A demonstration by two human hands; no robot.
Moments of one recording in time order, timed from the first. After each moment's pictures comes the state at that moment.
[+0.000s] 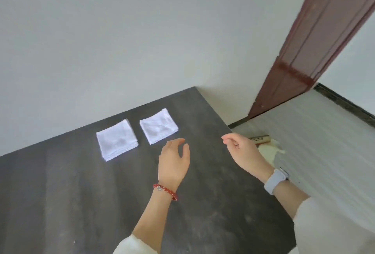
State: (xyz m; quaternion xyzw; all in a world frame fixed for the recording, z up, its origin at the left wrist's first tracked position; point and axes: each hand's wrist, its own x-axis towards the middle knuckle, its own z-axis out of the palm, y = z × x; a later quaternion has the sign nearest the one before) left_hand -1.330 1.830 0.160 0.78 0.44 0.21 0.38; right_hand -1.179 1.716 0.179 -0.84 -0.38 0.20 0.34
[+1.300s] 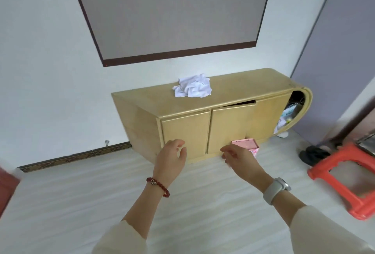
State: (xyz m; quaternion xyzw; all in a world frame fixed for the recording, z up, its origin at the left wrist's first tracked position) left_hand -0.508 0.813 0.215 0.88 -0.28 -0.03 0.39; right_hand -0.621 0.644 0.225 -0.87 0.25 -0.08 0.42
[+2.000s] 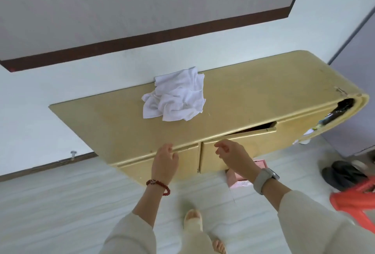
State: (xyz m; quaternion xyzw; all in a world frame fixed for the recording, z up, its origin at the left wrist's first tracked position) left_hand -0.170 0.483 0.092 0.92 -0.10 -0.15 0.36; right_hand -0.261 0.305 0.128 -0.86 0.26 0.04 0.44
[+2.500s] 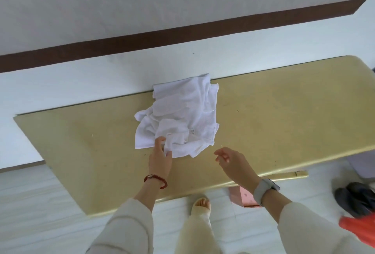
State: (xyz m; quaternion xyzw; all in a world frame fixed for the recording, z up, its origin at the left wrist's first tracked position) left_hand 0.014 0.407 0.032 0.89 0.02 -0.20 0.41; right_hand -0.086 0.227 0.062 -0.86 0.27 0.11 0.43
